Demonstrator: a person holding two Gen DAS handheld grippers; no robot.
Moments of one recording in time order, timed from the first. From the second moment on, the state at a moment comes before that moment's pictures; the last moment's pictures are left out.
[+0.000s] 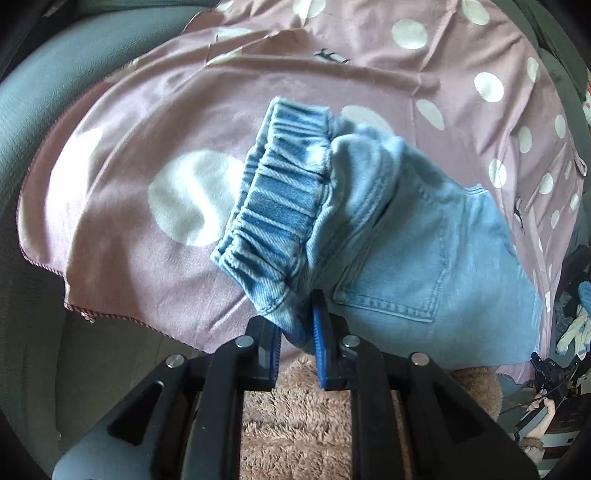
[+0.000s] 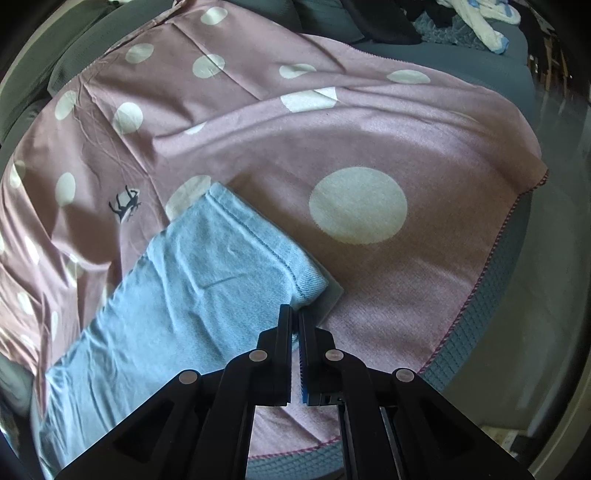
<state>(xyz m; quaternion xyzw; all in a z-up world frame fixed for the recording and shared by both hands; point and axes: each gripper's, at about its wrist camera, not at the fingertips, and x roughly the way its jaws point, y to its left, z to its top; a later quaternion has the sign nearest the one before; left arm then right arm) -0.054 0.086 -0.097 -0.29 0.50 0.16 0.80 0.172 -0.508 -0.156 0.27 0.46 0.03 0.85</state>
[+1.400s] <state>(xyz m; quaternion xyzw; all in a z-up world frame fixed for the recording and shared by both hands) -0.036 0.120 -0.084 -0.28 0.46 0.17 0.83 0.176 -0.066 -0.053 -0.14 0.47 0.42 0.77</state>
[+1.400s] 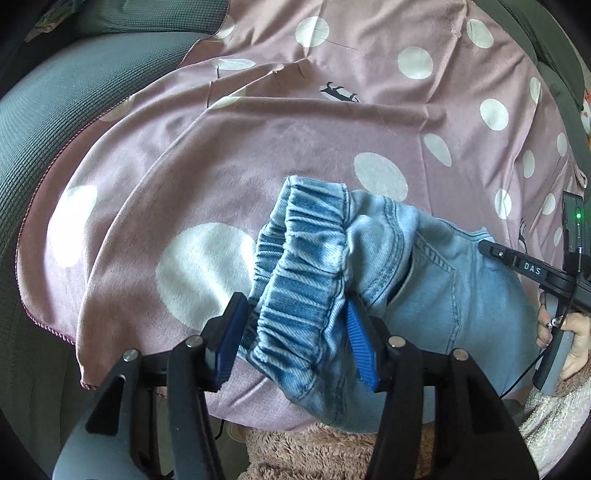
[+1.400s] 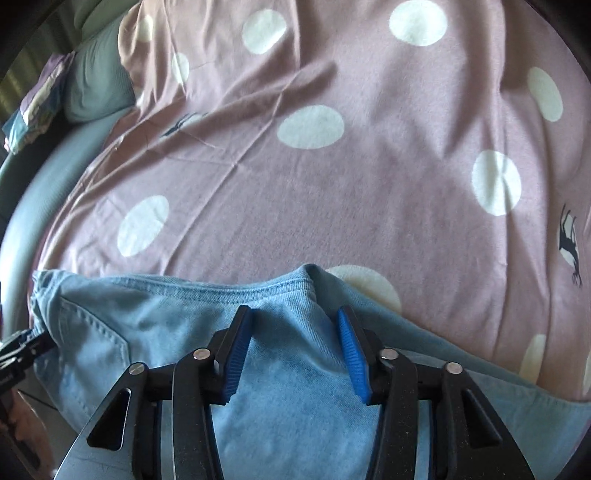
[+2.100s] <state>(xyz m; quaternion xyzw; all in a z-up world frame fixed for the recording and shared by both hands) -0.040 0.111 -0.044 -0.23 0.43 0.21 0.85 0.186 -0.061 -0.050 -0.12 0.45 0.38 0.80</state>
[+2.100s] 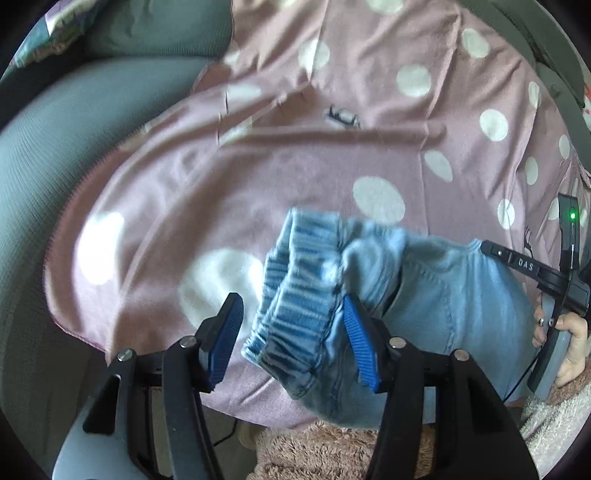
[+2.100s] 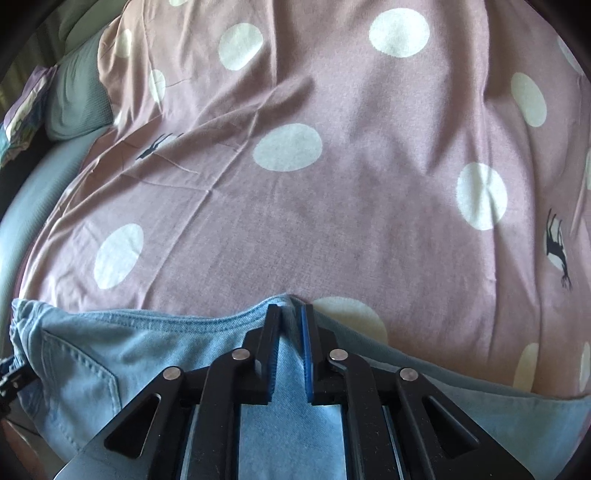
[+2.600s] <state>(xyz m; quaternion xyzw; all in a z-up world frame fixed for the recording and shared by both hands) 0.002 0.036 -0.089 -0.19 0.50 0.09 0.84 0.155 -0.183 -0.082 -0.06 0.45 0.33 0.83</state>
